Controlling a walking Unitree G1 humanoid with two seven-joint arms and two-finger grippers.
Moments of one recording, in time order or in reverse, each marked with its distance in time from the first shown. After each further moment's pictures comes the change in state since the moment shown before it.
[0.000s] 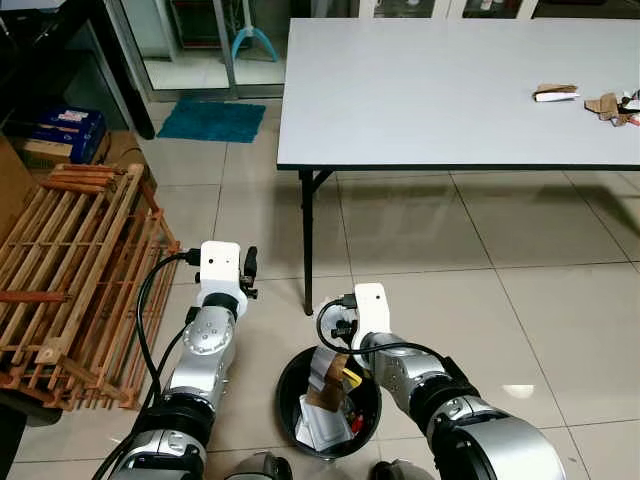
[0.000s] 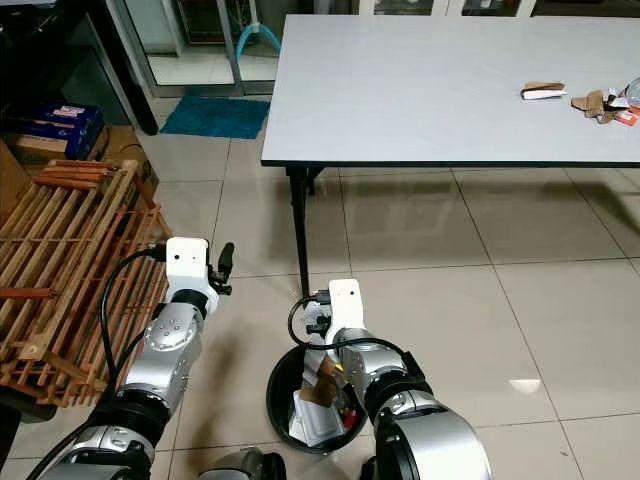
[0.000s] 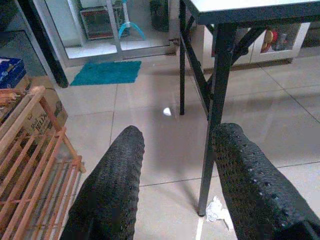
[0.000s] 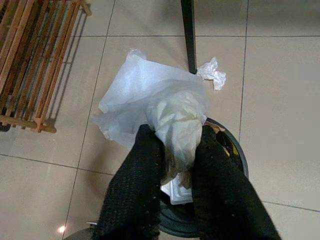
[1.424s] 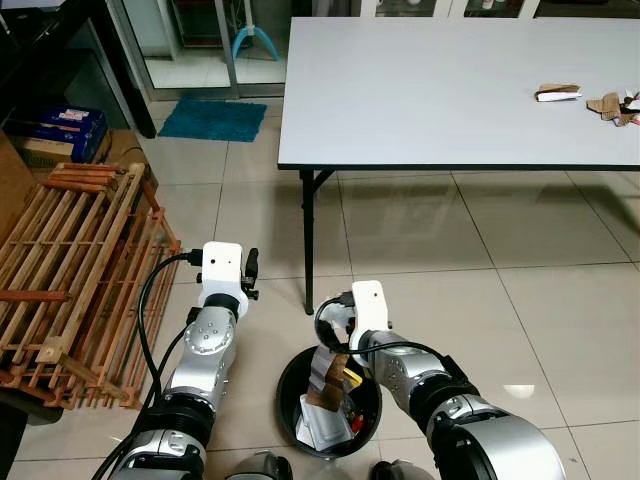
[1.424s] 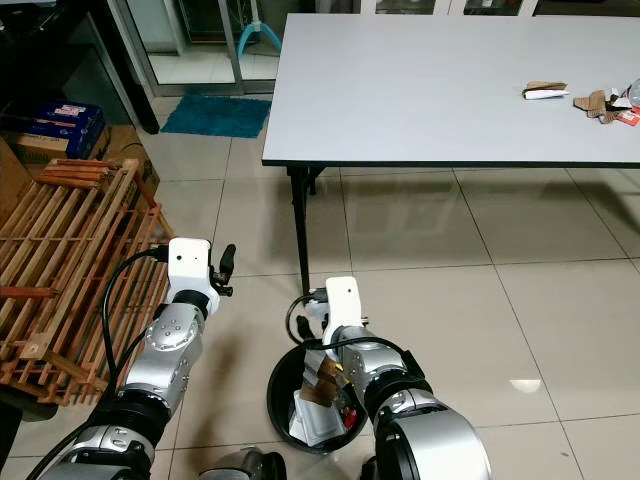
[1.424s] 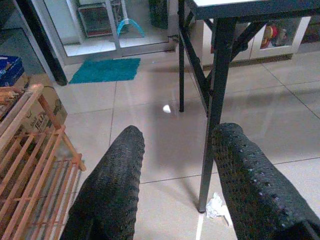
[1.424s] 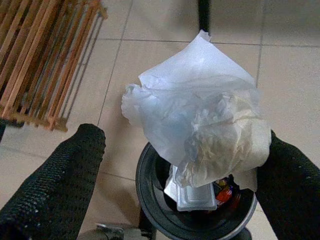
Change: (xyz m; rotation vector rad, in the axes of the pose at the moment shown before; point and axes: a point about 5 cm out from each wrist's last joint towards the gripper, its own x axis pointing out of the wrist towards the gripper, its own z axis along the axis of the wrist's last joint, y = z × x) left arm 0.000 -0.001 -0.001 0.007 0.010 -0.007; right arm 0.000 0.004 0.003 -0.041 -0.017 0.068
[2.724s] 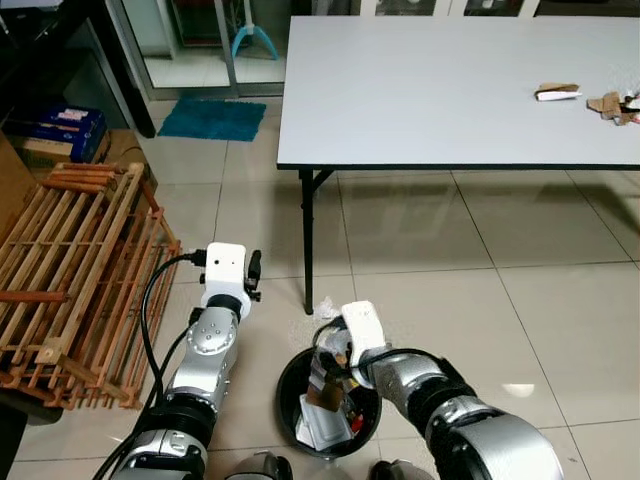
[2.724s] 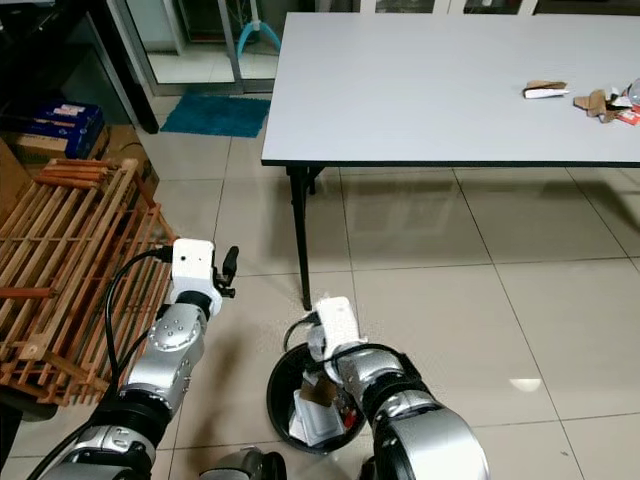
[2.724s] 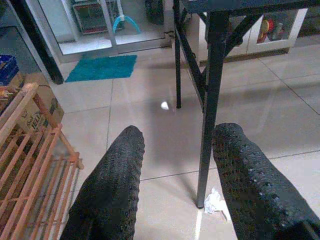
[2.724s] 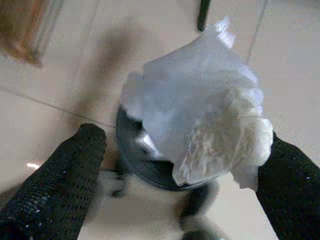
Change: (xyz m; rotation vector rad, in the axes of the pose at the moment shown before) left arm 0.000 -0.003 -0.001 0.012 0.014 -0.014; right arm -0.001 0.001 -0.022 -0.250 0.205 -0.044
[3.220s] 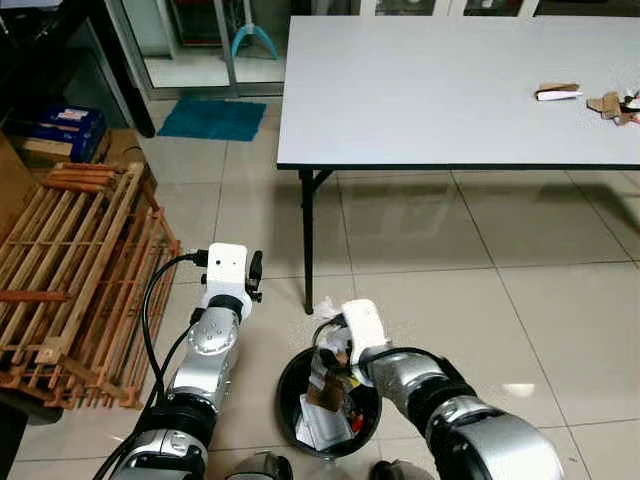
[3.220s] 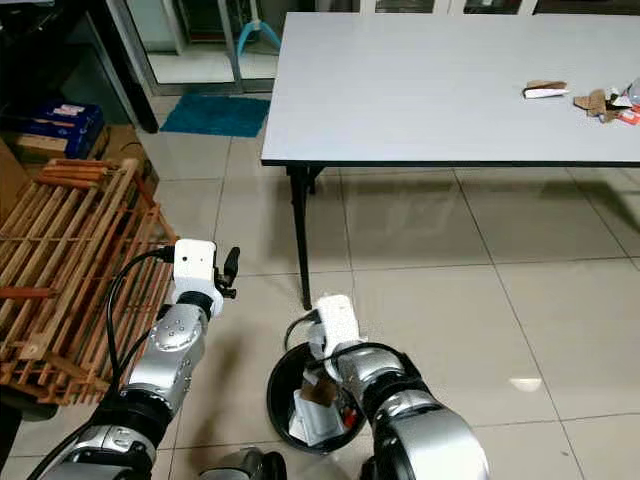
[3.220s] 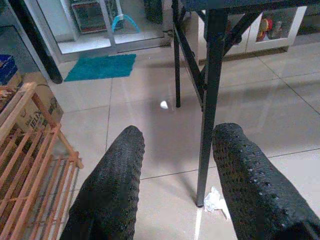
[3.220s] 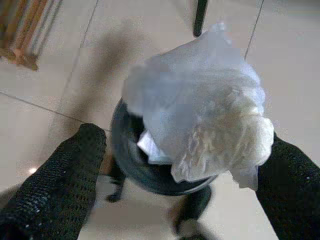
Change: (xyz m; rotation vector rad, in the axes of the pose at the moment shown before) left arm 0.000 -0.001 -0.001 0.003 0.003 -0.005; right arm 0.000 -0.001 0.001 0.076 -0.011 0.005
